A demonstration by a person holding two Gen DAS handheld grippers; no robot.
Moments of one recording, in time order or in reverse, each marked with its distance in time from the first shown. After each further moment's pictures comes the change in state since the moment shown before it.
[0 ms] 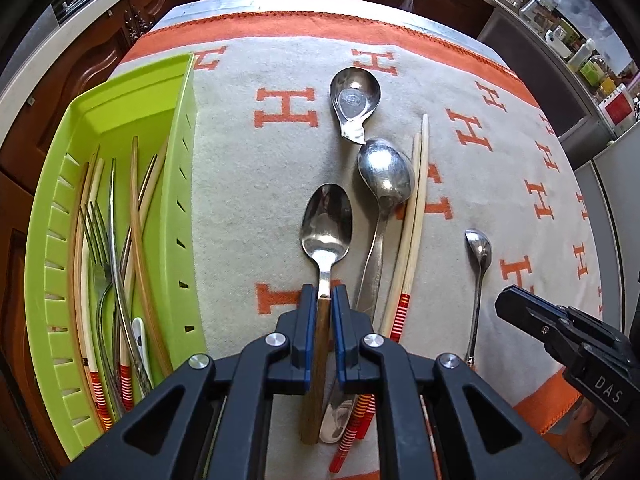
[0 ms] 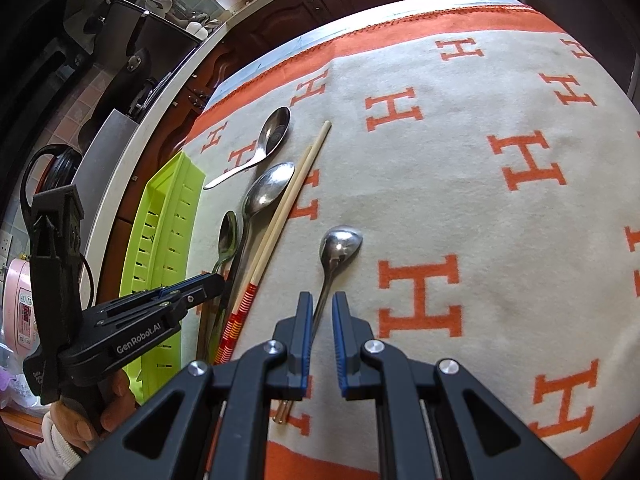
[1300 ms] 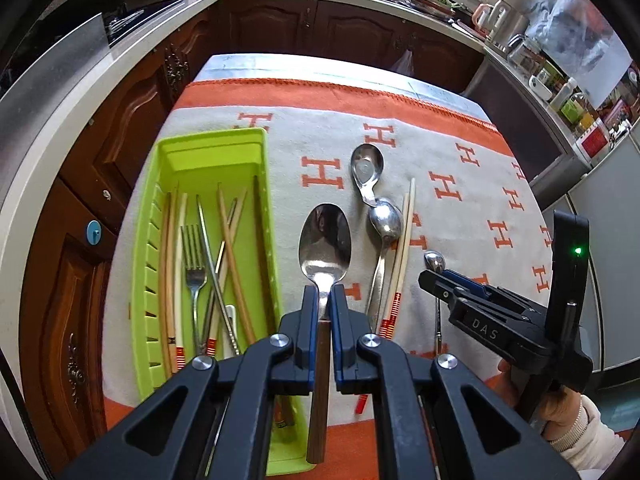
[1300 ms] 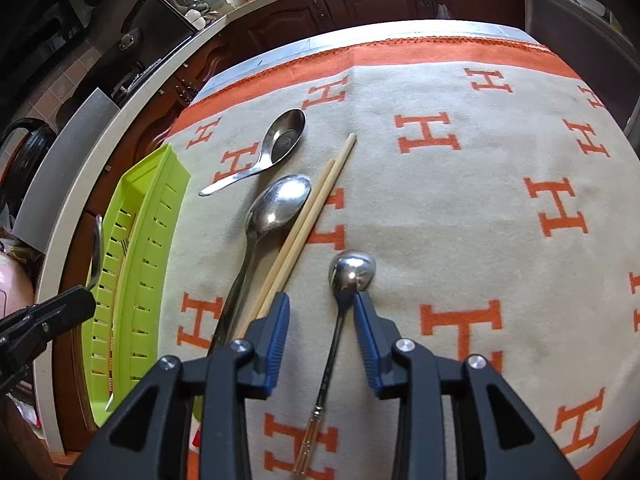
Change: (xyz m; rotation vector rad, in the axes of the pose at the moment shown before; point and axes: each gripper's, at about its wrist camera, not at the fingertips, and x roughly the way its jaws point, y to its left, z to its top) left arm -0.102 0.040 -0.018 -0.042 -0.159 -0.030; right arm 0.028 0.034 0.012 -0.068 -0.047 -0.136
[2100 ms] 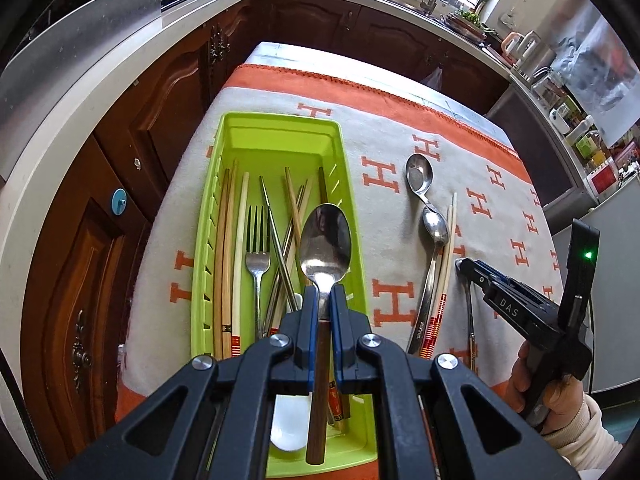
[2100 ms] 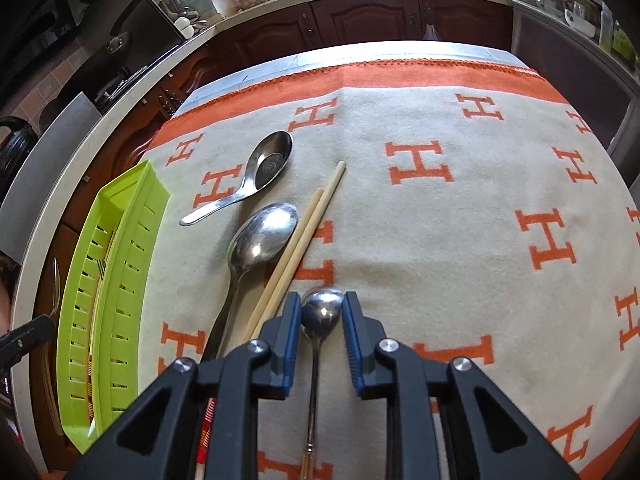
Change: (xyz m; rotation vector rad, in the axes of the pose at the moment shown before) left arm 0.001 0.062 -0.013 -0.111 -0.007 -0.014; right arm 0.008 0.014 0.011 -0.043 -0.071 -0.126
